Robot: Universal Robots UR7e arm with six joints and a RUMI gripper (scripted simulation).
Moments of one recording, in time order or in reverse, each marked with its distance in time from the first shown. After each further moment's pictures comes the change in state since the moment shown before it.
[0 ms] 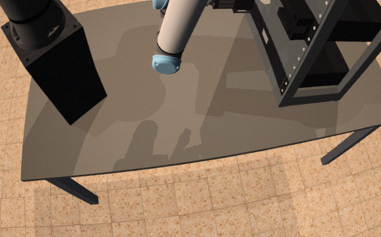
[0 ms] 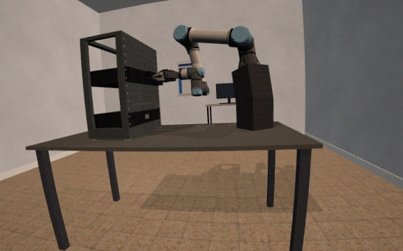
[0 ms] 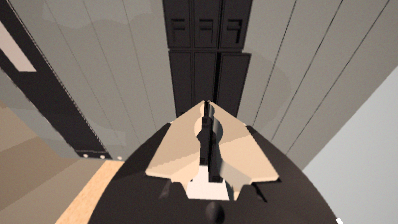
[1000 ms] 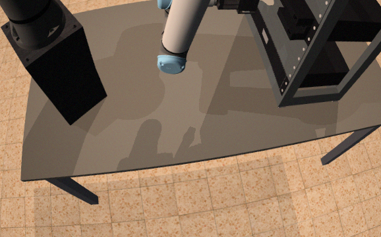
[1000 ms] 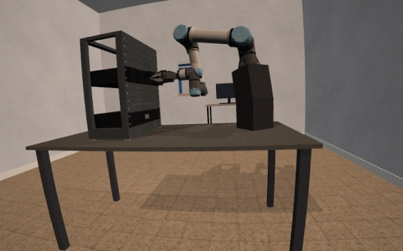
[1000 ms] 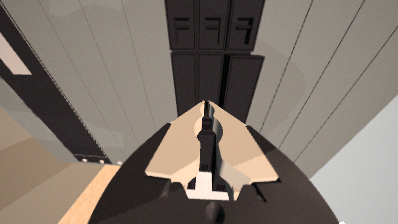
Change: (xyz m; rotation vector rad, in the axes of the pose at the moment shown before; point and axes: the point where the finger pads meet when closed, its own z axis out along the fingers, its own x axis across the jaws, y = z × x) arm -0.006 -0.001 0.014 0.002 -0.012 0.003
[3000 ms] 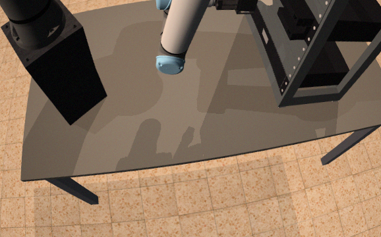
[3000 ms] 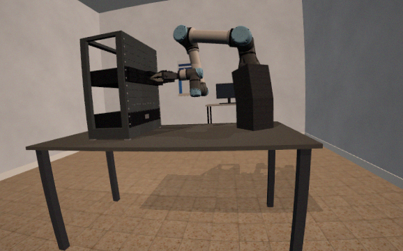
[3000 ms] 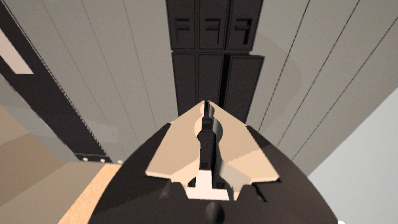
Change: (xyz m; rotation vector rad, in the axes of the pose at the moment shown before) arm 0.000 0.000 -0.004 -0.001 0.006 -0.001
